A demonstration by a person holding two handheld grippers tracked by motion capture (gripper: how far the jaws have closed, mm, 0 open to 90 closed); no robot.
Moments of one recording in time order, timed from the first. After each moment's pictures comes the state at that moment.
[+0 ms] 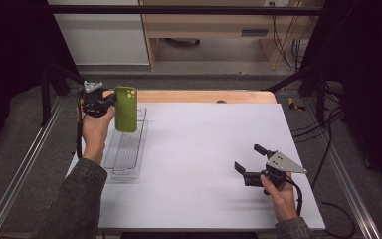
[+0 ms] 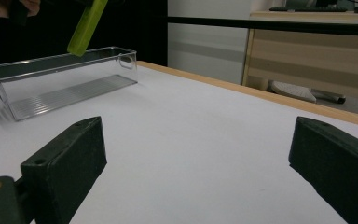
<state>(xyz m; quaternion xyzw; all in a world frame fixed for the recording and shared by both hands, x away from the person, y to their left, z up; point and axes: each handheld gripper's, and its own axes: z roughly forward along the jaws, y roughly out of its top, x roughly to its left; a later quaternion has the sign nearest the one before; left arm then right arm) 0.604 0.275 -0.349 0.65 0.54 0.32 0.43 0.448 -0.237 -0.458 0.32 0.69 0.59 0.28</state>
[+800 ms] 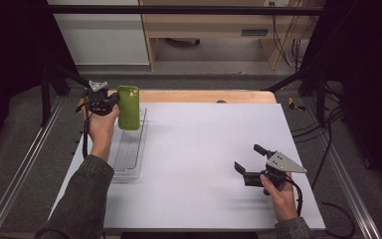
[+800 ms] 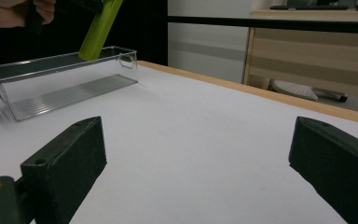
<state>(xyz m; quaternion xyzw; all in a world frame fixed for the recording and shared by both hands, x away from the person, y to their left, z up) 0.621 0.270 -0.362 0.64 0.56 0.33 0.42 0.449 -0.238 -0.459 0.32 0.69 0.59 0.27</state>
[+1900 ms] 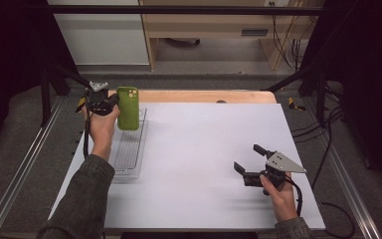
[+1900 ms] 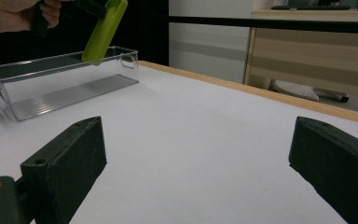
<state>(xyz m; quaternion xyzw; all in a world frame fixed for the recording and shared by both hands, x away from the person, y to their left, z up) 0.628 0.272 -0.370 0.63 0.57 0.33 0.41 0.449 -0.237 -0.459 0.32 0.69 0.59 0.27</state>
